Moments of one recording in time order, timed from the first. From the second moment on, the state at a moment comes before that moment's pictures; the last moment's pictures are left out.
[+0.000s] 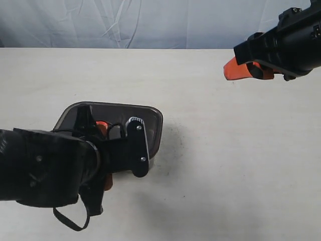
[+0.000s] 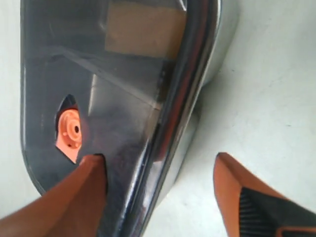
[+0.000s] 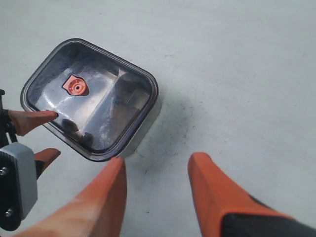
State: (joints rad) left arm -1.07 1.57 -0.73 0.87 0.74 -0.33; right arm 0.43 1.21 -1.02 0.54 0.86 -0.39
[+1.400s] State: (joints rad) left arm -0.34 1.50 -0.78 -0.52 0.45 0.37; right arm 0.75 1.86 -1.18 0.68 0.58 -0.41
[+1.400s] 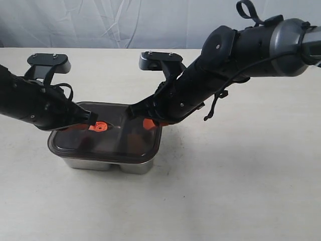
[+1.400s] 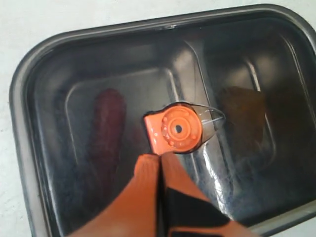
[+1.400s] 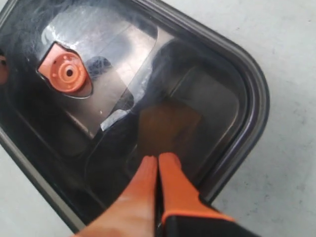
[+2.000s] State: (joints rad) left arm -0.33 1.64 -0.81 -0.53 0.42 0.38; right arm 0.75 1.91 -1.19 0.70 0.58 -0.41
